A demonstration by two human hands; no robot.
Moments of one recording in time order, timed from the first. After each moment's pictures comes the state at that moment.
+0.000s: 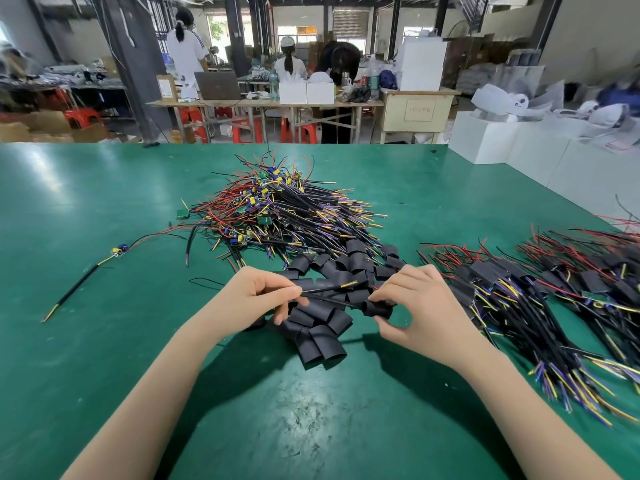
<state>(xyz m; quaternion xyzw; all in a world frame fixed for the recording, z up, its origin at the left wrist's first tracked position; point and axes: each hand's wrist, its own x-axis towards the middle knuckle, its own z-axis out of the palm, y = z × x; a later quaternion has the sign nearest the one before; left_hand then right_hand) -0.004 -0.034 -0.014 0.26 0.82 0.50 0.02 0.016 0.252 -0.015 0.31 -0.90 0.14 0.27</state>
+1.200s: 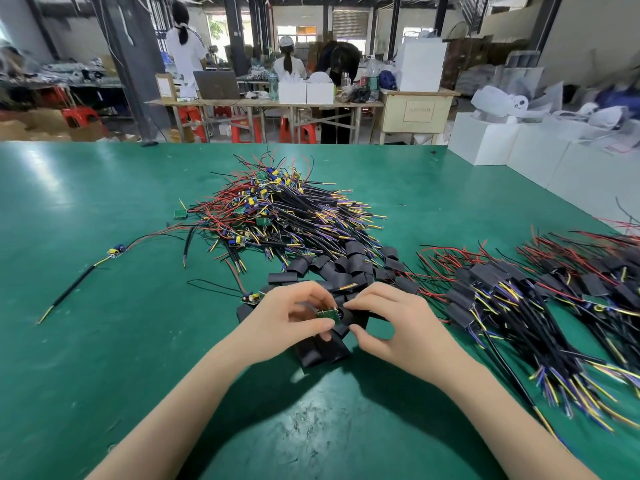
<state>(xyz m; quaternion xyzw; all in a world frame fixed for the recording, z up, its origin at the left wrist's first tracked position) 0.014 0.007 -0.026 0.26 0.80 0.54 0.04 0.030 0.229 -0.019 0.35 -0.87 0.27 0.22</state>
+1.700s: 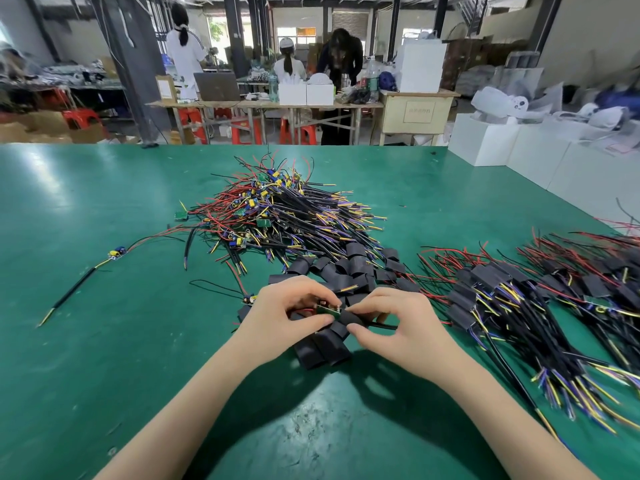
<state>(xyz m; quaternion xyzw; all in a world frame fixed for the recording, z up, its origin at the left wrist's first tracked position) 0.013 0.010 -0.026 0.28 0.79 0.54 -0.08 0.029 0.226 -0.016 0.30 -0.86 0.39 0.16</state>
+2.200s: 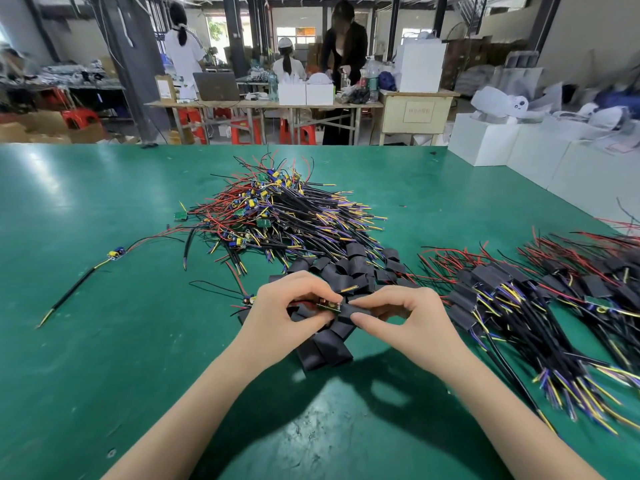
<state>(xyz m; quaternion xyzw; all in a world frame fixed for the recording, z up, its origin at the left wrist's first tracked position) 0.017 0.016 -0.020 0.30 0.78 0.52 -0.16 0.028 0.227 -0.016 0.22 -0.81 0.54 0.11</state>
